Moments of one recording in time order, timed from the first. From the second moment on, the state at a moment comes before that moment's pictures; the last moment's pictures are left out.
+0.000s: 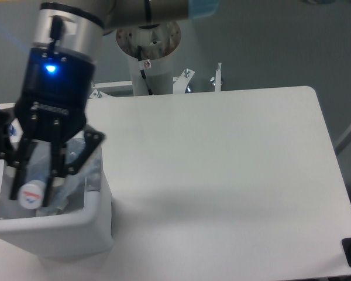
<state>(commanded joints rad) 2.10 -1.90 -1.17 -0.64 1.18 0.07</state>
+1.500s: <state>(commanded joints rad) 2.05 -1.96 -1.25 -0.64 1.18 0.08</state>
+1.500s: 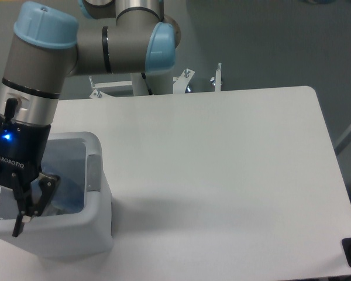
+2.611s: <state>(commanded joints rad) 2.29 -1.93 -1.27 -0.75 1.60 0.36</state>
